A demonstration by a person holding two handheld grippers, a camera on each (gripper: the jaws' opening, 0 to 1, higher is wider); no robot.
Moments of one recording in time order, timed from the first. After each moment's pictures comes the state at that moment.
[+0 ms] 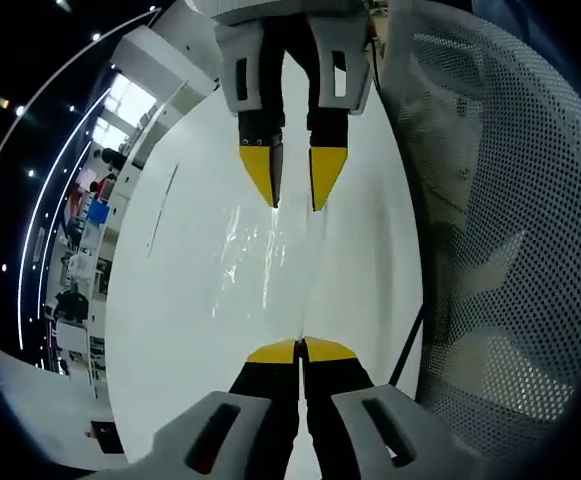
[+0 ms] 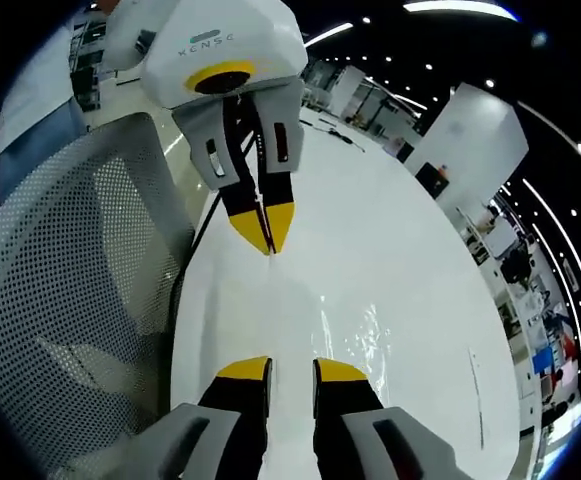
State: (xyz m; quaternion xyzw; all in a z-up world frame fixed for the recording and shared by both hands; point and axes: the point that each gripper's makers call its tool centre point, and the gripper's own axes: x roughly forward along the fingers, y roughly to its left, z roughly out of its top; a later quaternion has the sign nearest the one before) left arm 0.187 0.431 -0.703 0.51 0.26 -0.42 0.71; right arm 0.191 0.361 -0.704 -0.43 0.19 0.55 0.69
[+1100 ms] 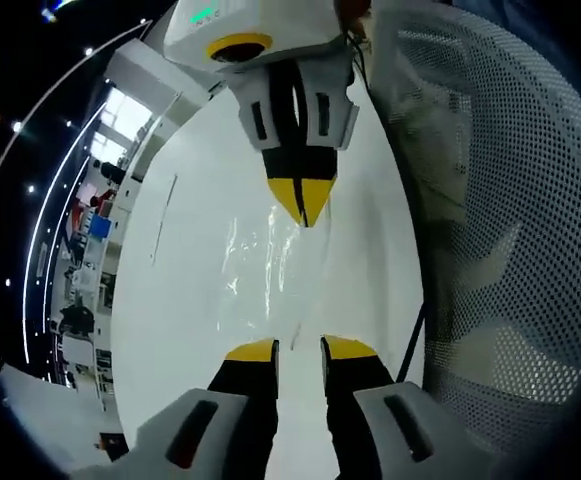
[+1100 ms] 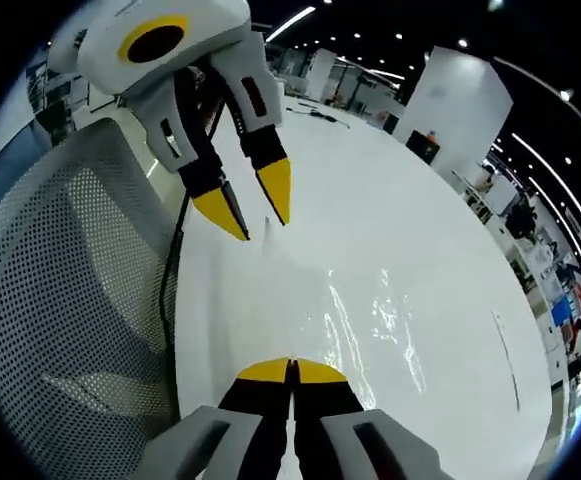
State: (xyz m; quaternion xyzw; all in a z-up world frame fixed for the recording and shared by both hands) left arm 0.187 0.434 -0.696 0.51 0.23 -0.43 0.71; right arm 0.194 0.363 -0.727 -0.37 0.26 0.53 0.72
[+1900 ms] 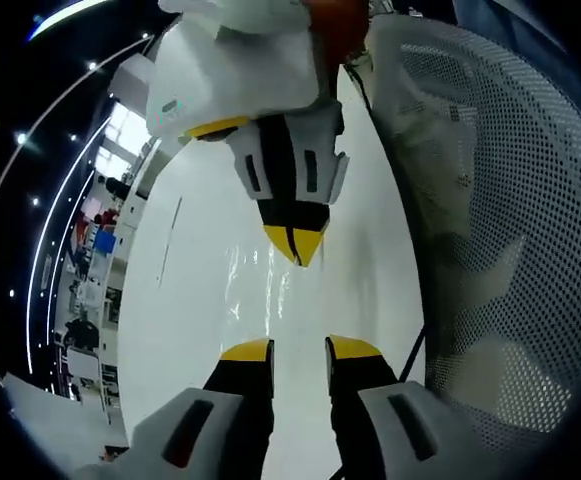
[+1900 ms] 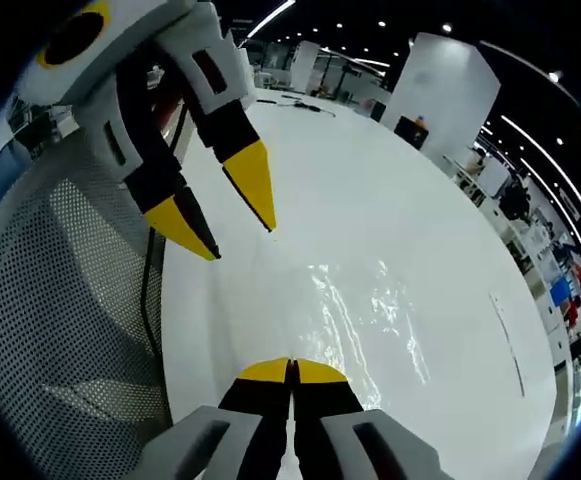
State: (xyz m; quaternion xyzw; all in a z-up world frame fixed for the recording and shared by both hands) left arm 0.183 0.401 -0.687 0.51 0.20 -0.45 0.70; right arm 0.206 0.360 -0.726 -0.35 0.28 0.52 0.73
